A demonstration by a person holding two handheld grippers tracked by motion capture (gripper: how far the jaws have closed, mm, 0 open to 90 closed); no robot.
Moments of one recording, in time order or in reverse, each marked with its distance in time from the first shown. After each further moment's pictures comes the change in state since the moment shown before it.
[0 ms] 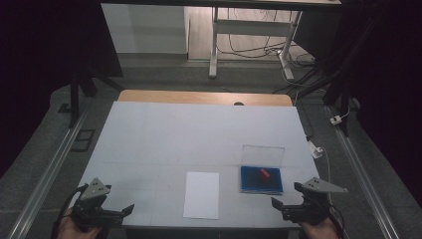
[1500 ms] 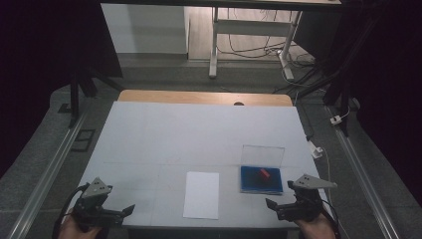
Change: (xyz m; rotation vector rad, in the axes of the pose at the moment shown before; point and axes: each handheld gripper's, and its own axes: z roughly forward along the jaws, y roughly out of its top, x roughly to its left) left arm 0.001 0.001 0.003 0.025 -0.021 -0.006; right arm 0.006 0.009 0.012 0.049 0.037 -0.072
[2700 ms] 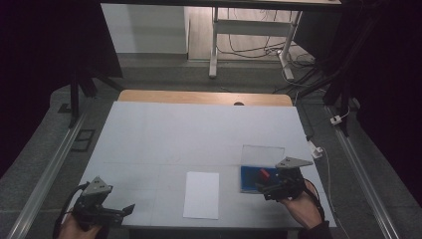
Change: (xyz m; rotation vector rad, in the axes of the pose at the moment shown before) left arm 0.003 0.001 0.002 0.013 -0.020 -0.023; right arm -0.018 0.030 0.056 0.098 -0.030 -0.061
